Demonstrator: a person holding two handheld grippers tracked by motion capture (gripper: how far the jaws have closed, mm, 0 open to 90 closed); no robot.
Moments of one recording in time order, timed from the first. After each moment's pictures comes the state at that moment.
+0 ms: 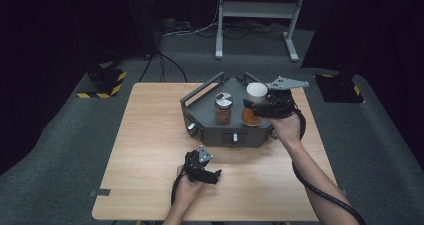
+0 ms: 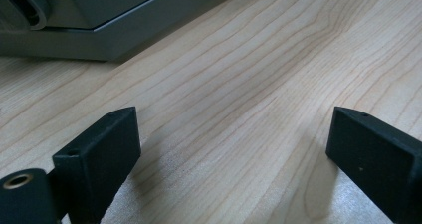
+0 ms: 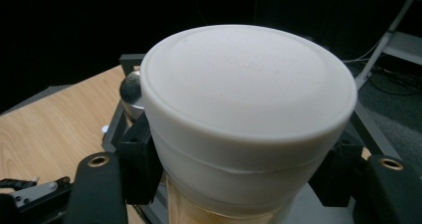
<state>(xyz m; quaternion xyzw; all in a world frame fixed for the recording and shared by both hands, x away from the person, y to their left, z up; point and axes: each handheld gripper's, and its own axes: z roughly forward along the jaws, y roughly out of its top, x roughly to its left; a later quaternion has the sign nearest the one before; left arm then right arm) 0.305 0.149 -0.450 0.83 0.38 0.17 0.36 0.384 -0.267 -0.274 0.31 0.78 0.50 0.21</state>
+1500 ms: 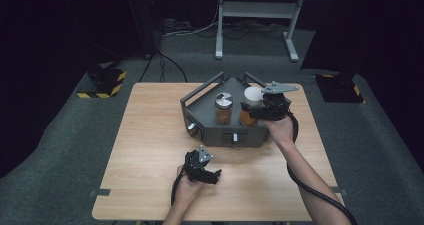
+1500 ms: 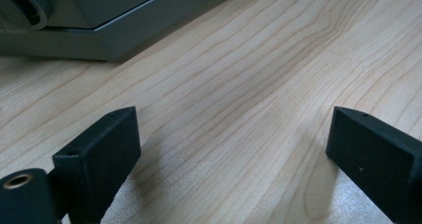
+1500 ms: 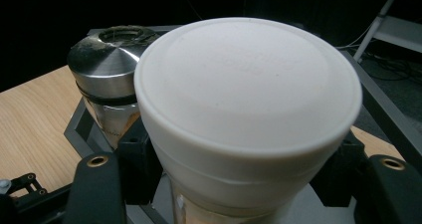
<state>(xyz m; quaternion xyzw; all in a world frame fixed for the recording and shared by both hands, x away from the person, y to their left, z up) 0.305 0.149 -0.450 0.83 0.38 0.17 0.36 0.394 -0.257 -0.300 0.33 0.79 0.48 0.22</state>
